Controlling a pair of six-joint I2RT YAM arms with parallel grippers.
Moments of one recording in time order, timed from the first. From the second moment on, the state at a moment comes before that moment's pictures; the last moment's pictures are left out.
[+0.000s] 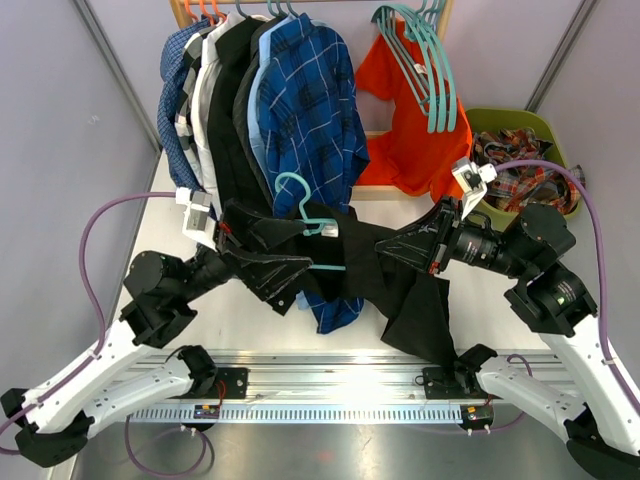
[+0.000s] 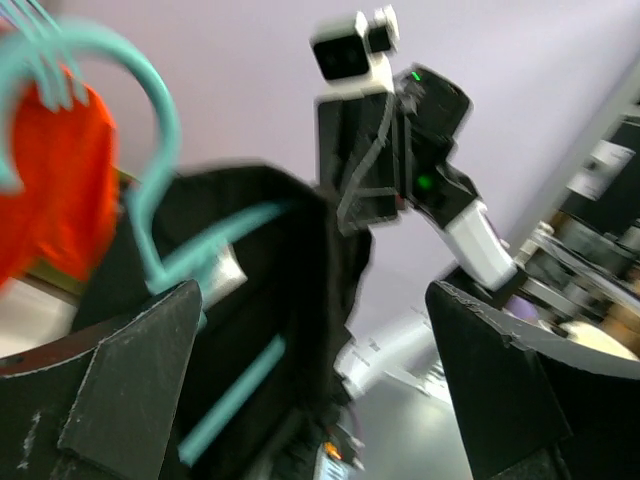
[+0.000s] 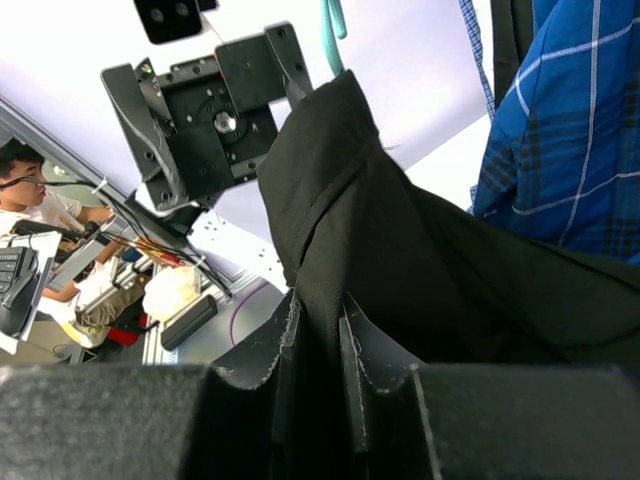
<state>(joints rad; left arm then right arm) -0.86 0.69 0.86 0.26 0.36 -0.63 0.59 0.79 1.24 -0.34 -0.64 0.60</state>
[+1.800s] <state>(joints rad) -1.32 1.11 1.16 0.30 -0.63 -0.15 0.59 0.67 1.24 -0.52 -0.61 0.50</state>
